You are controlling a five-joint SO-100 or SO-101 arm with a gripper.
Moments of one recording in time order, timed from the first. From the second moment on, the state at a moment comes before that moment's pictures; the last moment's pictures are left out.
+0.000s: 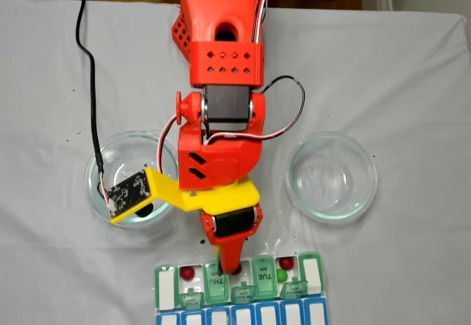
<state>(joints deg) -0.3 128.8 128.1 27.3 -20.3</state>
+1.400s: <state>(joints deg) -2.3 120.3 128.8 23.2 -20.4</state>
